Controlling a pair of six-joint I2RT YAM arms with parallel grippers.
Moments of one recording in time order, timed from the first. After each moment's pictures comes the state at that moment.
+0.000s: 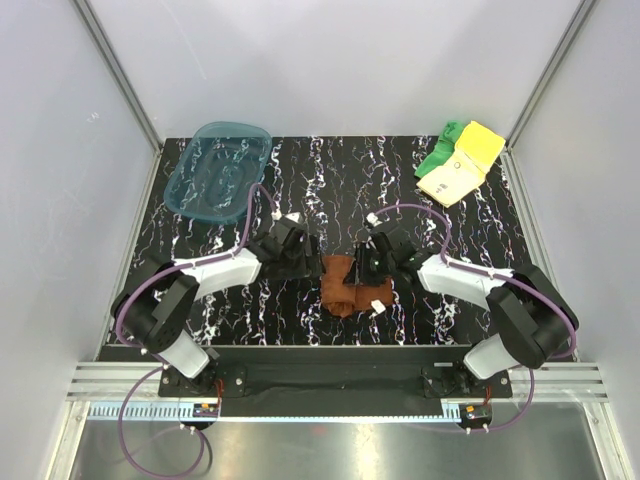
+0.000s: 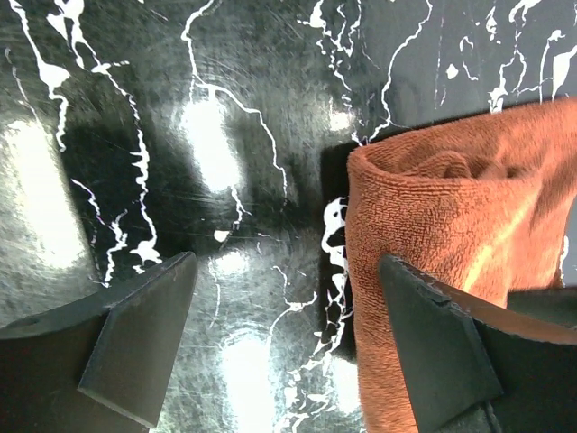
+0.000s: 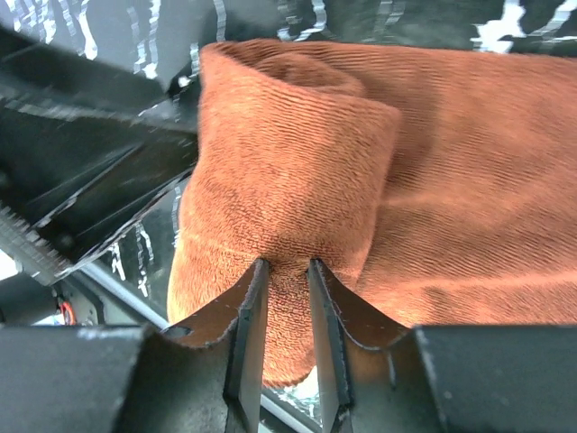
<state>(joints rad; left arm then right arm) -0.66 1.59 0.82 -0.16 0.02 -0.70 0.66 1.50 0.75 -0.07 -0.23 0.70</state>
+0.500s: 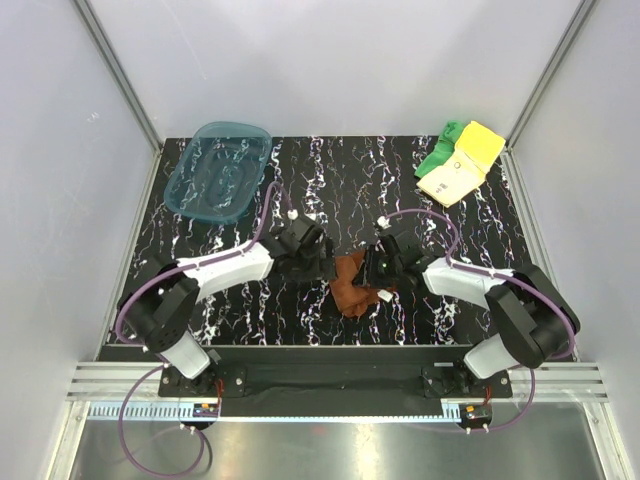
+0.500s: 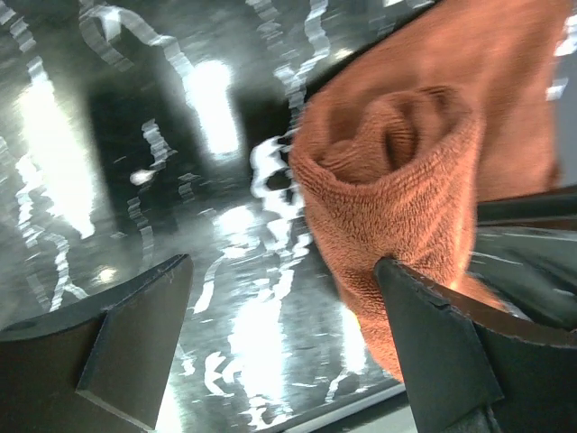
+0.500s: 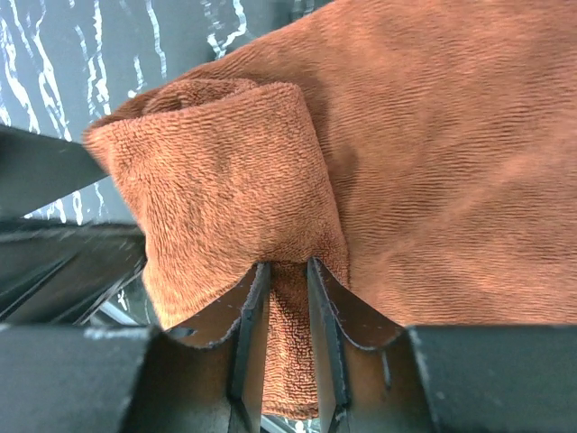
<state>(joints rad) -0.76 1.60 0.95 -0.37 0.01 -0.76 0.60 1.50 0.68 -0.03 -0.23 0.71</state>
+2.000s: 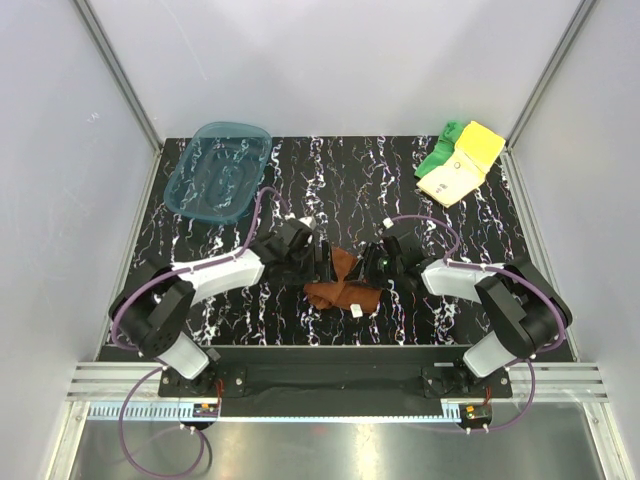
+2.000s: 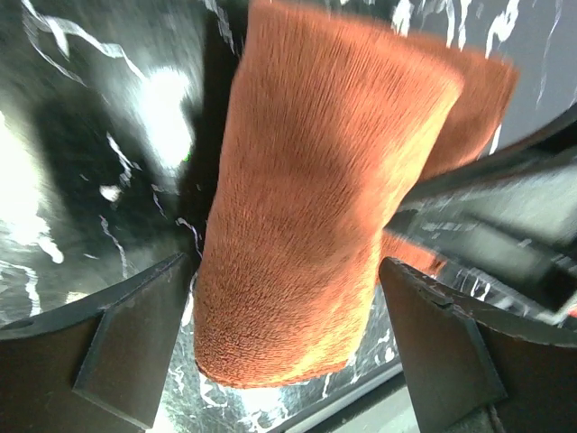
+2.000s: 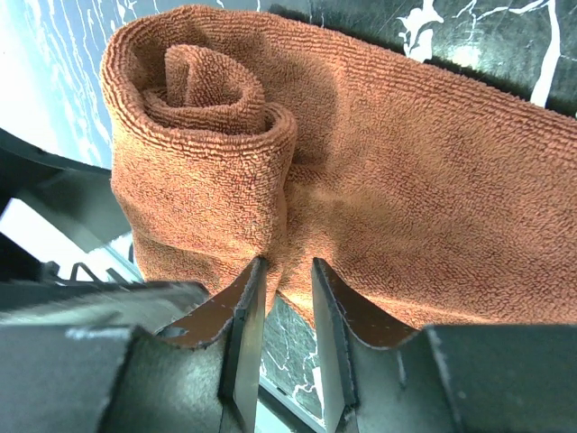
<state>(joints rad) -0.72 1.56 0.88 -0.23 0.13 -0.71 0.57 1.55 0.63 0.15 -0.33 0.92</state>
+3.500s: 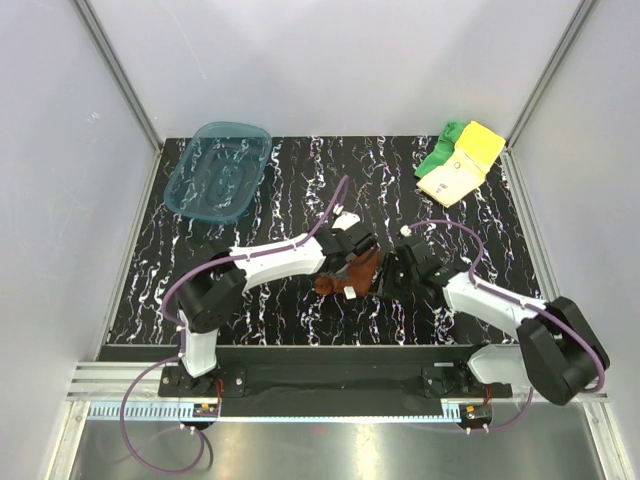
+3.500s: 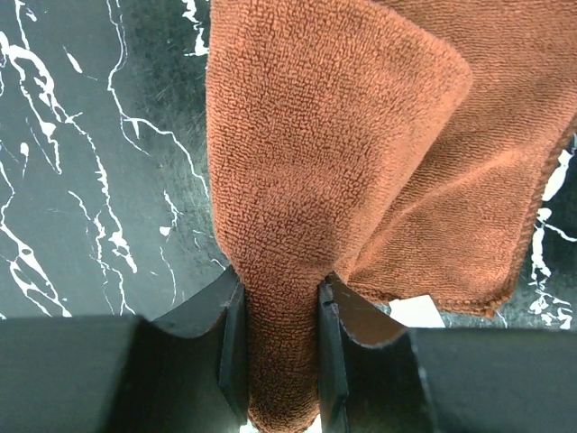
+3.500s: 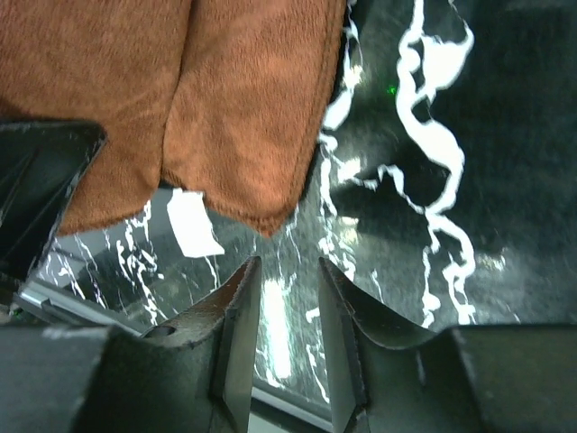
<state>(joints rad) -0.97 1.90 1.37 -0.70 -0.44 -0.63 0.57 1.26 0.56 -0.20 -0.13 0.79</state>
